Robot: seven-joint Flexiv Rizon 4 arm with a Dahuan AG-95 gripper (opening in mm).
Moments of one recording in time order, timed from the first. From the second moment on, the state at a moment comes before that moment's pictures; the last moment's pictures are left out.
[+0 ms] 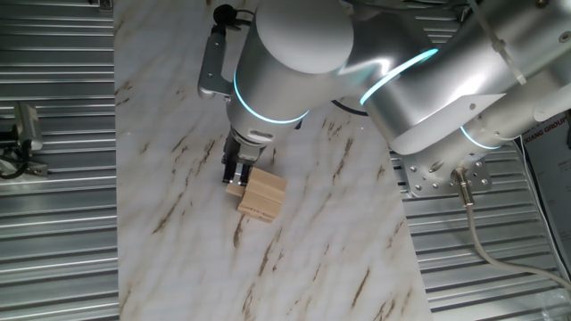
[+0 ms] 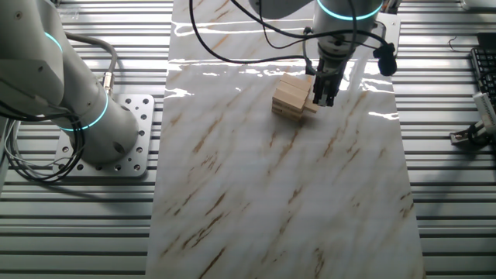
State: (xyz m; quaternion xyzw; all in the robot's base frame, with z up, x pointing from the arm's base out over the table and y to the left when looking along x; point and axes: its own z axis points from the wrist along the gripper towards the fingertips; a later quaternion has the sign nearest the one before) arm 0.529 0.045 0.091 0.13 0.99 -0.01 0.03
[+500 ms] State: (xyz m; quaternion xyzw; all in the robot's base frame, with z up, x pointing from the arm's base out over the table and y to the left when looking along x) arm 0.529 0.046 0.091 0.13 0.99 -0.01 0.03
